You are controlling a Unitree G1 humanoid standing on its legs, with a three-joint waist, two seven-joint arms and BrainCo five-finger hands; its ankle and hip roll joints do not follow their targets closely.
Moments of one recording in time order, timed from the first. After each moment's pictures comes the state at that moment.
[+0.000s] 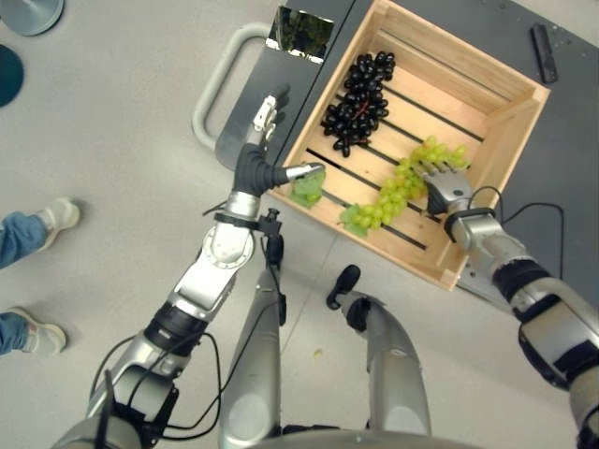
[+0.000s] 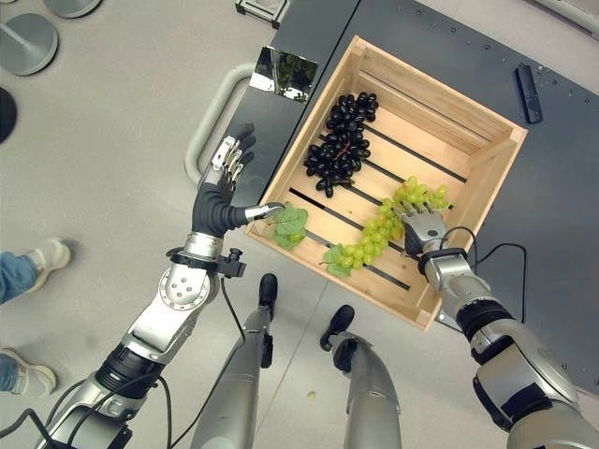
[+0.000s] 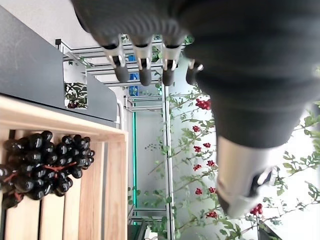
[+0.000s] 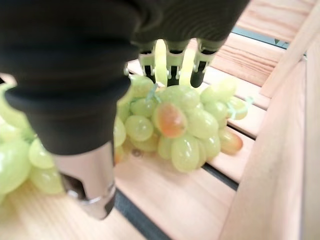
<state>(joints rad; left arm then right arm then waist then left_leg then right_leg) -0.53 0.43 -0.37 -0.08 -0.17 -0.24 0.31 -0.83 -0.67 0.62 0.91 -0.76 0.03 -0.34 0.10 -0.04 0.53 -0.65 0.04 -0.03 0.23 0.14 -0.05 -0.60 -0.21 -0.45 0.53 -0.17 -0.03</state>
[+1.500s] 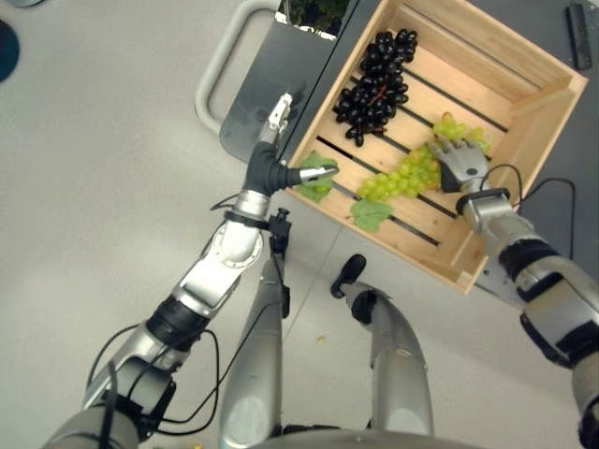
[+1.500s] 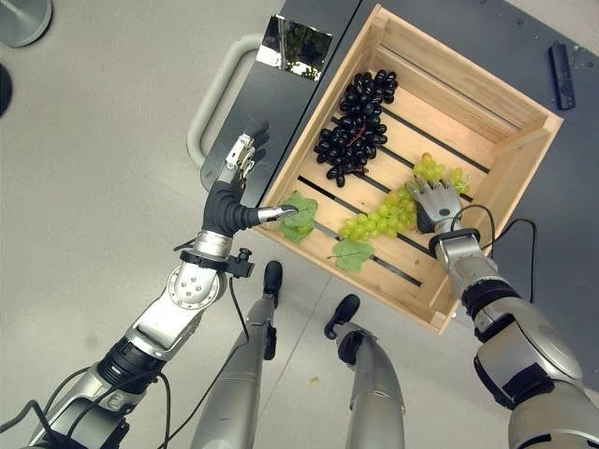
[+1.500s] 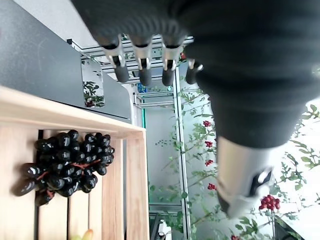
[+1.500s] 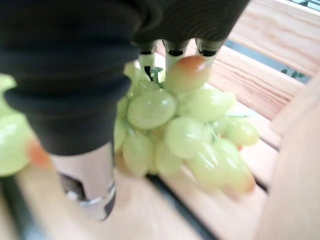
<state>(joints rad) -0.57 0.46 -0.46 -0.09 -0.14 -0.23 0.35 -1.00 -0.70 0.69 1.03 -0.81 0.07 -0.45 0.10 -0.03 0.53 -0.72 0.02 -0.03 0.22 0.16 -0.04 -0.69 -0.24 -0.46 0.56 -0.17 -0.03</state>
